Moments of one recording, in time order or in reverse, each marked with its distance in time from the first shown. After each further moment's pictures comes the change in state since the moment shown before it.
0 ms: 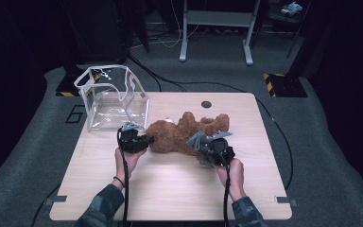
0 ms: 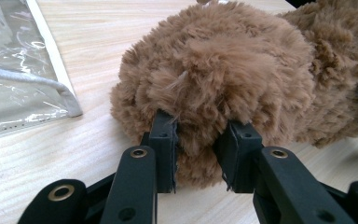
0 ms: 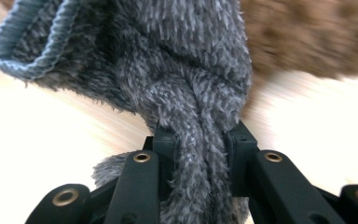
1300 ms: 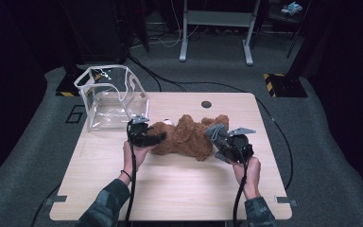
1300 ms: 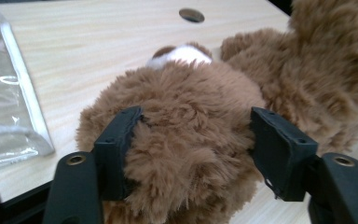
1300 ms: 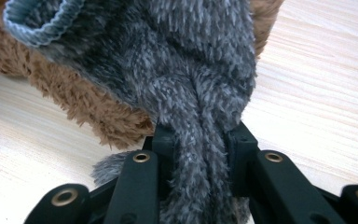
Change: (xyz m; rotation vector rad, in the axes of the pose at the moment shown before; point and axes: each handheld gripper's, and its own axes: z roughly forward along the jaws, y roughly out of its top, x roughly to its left) left arm -0.025 0.025 0.012 0.014 0.000 0.056; right arm -0.040 -0.006 -0.029 -0.069 -0.061 0.106
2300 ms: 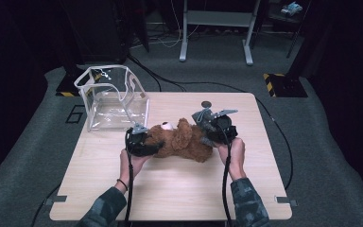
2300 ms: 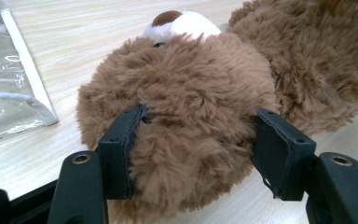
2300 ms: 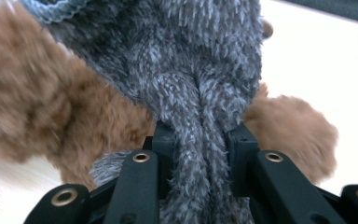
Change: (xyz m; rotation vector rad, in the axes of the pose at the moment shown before) left arm -0.007 -0.019 -0.015 0.012 0.022 0.061; right arm 0.028 0.059 0.026 0.019 0.037 -0.038
